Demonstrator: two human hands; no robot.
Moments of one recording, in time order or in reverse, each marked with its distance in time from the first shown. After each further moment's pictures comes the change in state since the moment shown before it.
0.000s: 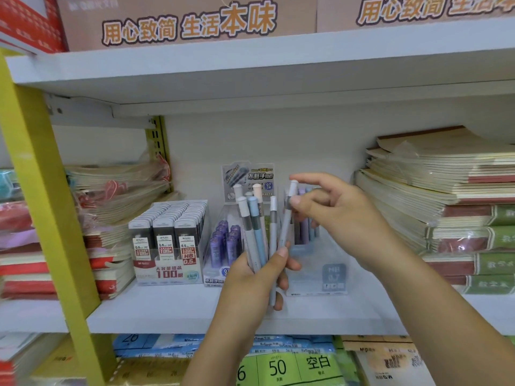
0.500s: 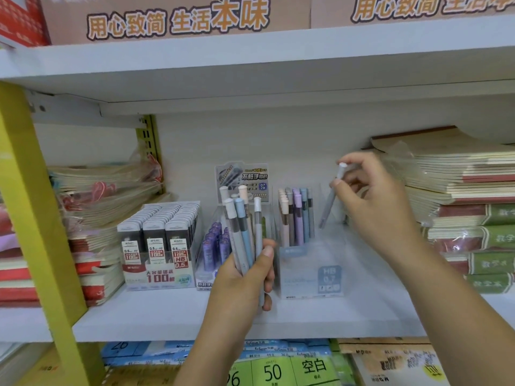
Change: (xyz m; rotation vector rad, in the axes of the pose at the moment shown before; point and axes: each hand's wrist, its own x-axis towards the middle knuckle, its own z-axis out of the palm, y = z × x) left_hand 0.004 -0.003 -0.006 0.002 0.057 0.001; right_hand 0.009 0.026 -0.041 -0.456 0.403 -0.176
